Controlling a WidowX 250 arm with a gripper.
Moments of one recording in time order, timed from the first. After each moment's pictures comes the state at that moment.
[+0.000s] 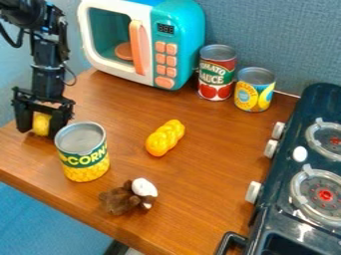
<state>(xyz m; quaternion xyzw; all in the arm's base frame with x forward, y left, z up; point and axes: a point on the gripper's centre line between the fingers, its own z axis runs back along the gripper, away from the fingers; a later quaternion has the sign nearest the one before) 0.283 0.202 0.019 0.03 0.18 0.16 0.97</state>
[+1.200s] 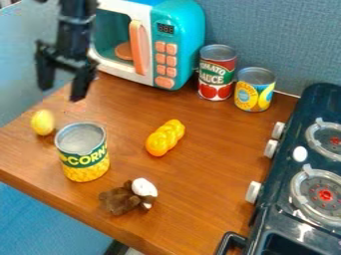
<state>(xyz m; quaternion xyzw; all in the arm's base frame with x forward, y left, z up) 0.319 0.161 0.094 0.07 0.13 0.10 0.98</state>
